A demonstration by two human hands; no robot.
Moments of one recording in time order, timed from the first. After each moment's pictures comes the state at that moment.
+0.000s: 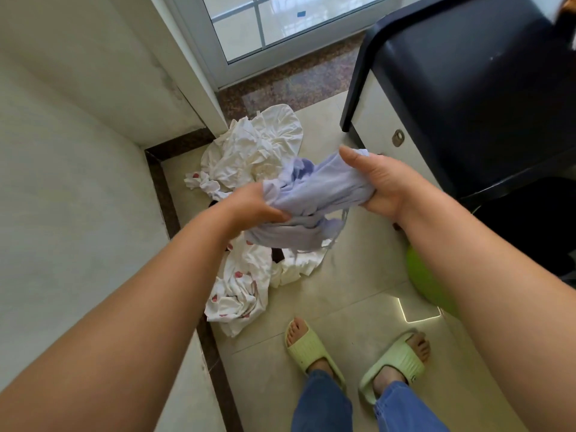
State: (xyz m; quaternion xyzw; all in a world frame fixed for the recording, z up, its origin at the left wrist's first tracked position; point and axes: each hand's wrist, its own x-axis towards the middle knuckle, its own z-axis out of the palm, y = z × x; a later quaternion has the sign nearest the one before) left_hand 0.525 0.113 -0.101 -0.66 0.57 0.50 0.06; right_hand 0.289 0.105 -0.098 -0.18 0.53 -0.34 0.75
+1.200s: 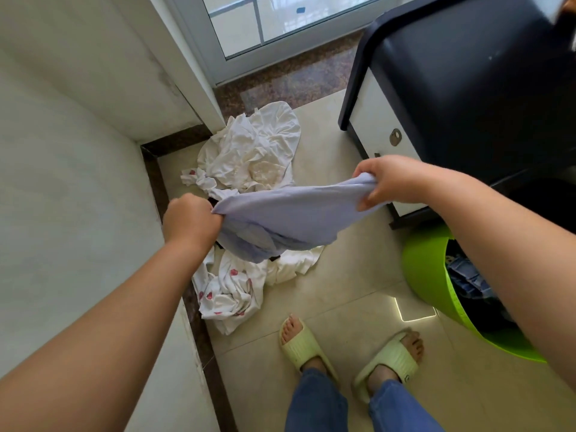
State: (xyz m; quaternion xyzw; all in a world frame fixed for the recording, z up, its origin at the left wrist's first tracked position) left_hand 0.580 0.145 -0.127 -0.78 0.61 0.13 0.09; right_hand 0.252 0.095 -0.080 -0.67 0.60 0.15 0.40
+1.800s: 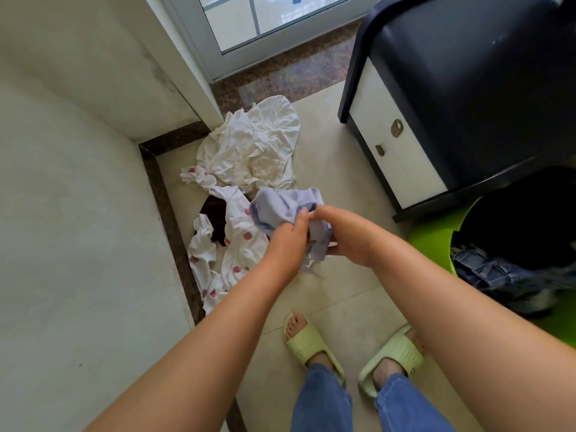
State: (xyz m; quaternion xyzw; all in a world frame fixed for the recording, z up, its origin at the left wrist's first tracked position) left_hand 0.449 0.190 -0.117 -0.70 0.40 0.58 -0.11; right_hand 0.329 0.172 -0.129 -0.23 0.61 -0.13 0.74
